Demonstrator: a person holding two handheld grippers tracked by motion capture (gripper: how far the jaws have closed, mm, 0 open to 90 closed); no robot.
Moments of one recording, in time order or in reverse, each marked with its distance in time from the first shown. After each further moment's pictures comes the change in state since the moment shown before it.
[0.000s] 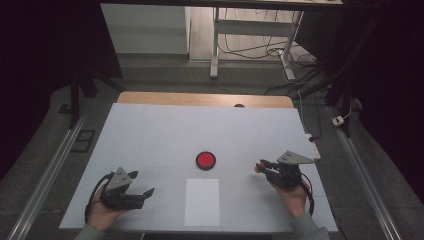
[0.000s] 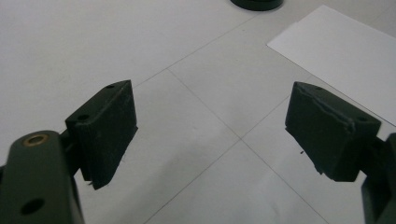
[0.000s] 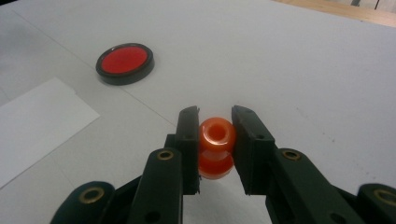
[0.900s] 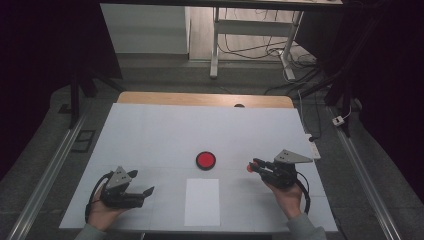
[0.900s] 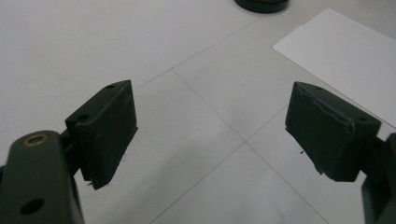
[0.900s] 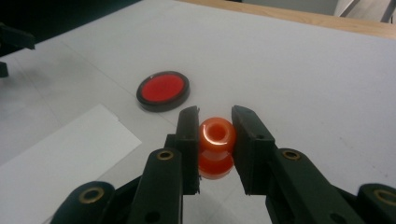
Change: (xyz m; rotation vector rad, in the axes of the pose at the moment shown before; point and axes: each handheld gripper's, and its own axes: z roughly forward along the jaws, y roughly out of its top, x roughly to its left) left arm 0.003 0.000 0.002 -0.007 0.008 -0.018; right arm 0.014 0.012 0.002 -0.070 0.096 0.034
